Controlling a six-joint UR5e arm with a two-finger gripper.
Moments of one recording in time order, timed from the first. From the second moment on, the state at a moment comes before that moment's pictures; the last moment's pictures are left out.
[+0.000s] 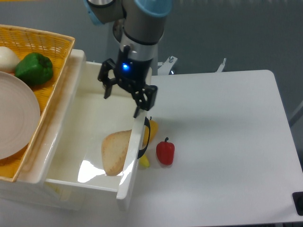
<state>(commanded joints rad) 2.51 -1.67 -1.50 -1.27 1.16 0.90</state>
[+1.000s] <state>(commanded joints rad) 2.79 -1.79 -1.54 -1.18 1.24 1.17</state>
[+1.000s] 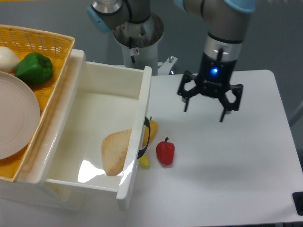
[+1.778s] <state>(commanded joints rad) 2.90 -1.94 -1.52 -1.18 1.43 1.63</state>
